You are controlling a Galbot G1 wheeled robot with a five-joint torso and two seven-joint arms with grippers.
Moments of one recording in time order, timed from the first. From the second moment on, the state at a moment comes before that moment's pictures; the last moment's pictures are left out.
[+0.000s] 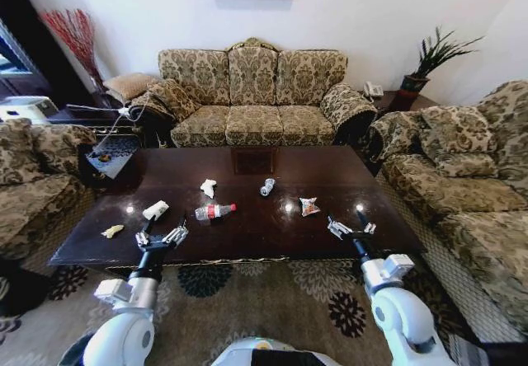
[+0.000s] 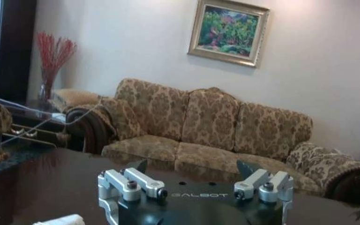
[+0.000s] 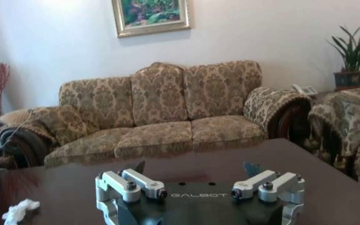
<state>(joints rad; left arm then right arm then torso) 1.75 -1.54 -0.80 -2.37 -0.39 0.07 0.08 -1.52 1.31 0.63 2.21 0.42 -0.22 0.02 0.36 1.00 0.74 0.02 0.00</state>
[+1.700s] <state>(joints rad) 1.70 -1.53 -0.81 -2.29 -0.39 0.10 0.06 -1.51 1.30 0.61 2.16 0.30 -0.05 -0.03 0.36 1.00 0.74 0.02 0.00</state>
